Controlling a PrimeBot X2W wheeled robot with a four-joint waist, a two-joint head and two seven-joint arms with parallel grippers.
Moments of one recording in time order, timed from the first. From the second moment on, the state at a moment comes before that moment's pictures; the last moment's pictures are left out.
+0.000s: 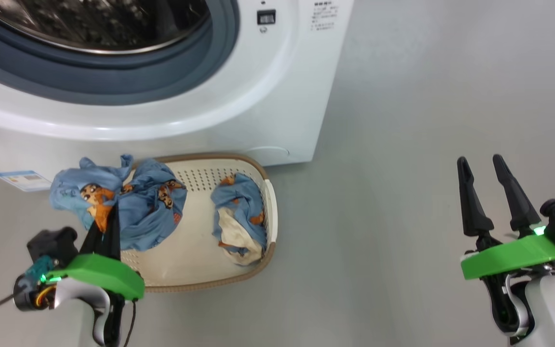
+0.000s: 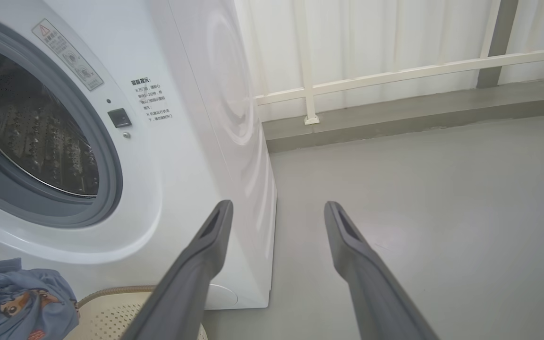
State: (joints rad) left arm -0.48 0.14 -0.10 0.75 -0.37 -0.13 -0.25; right arm -0.24 -0.16 0.05 0.24 0.41 0.13 -0.25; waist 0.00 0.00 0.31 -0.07
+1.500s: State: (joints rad) left arm -0.27 0.04 0.07 0.27 -0.22 -0.13 -0.25; right arm -0.17 -0.18 0.00 0.21 0.41 0.13 -0.25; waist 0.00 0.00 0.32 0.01
